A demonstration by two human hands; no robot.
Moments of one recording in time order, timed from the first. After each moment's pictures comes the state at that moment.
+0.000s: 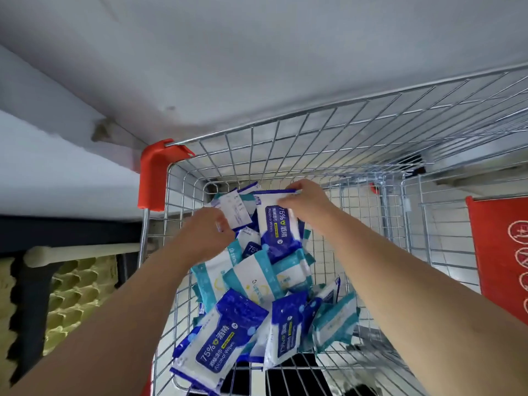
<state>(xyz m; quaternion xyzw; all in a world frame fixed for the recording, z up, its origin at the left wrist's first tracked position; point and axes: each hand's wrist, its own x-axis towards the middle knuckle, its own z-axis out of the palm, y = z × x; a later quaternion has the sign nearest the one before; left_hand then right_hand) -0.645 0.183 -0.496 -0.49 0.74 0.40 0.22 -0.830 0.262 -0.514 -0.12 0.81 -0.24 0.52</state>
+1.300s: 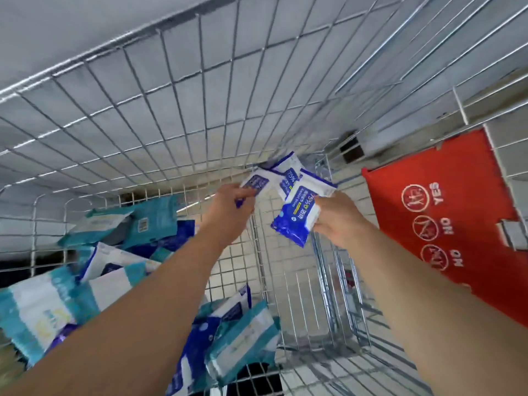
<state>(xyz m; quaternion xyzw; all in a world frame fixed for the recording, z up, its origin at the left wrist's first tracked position) -0.856 0.316 -0.586 -0.44 0.75 0.50 0.01 -0.994 0.450 -0.573 0.08 0.73 -0.50 0.46</state>
